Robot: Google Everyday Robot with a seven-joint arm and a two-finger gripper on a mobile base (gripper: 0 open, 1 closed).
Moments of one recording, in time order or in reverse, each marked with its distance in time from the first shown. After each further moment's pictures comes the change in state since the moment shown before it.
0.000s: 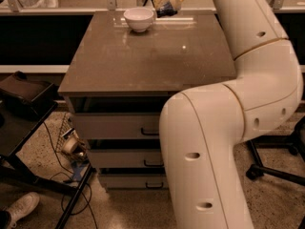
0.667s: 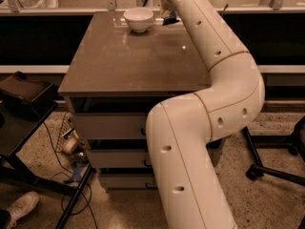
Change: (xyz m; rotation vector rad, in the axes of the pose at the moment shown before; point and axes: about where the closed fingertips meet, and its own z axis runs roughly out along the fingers) arm -0.028 -0.068 0.101 0.297 -0.122 0.076
